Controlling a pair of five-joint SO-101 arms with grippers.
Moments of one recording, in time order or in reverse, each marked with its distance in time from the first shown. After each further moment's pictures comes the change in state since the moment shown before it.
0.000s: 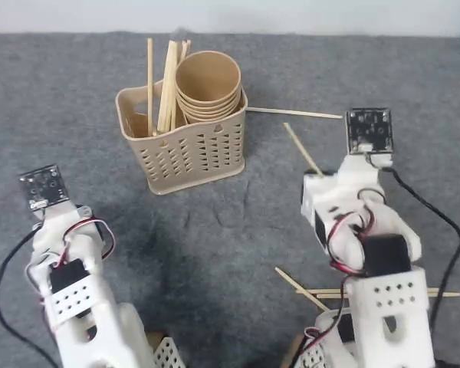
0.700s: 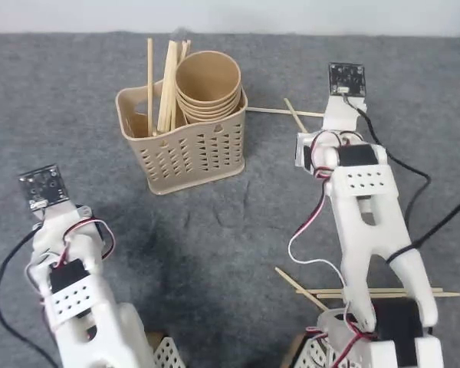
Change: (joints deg) left arm 0.0 0.0 0.0 0.0 0.0; right arm 3.5 42.0 -18.1 -7.2 0.0
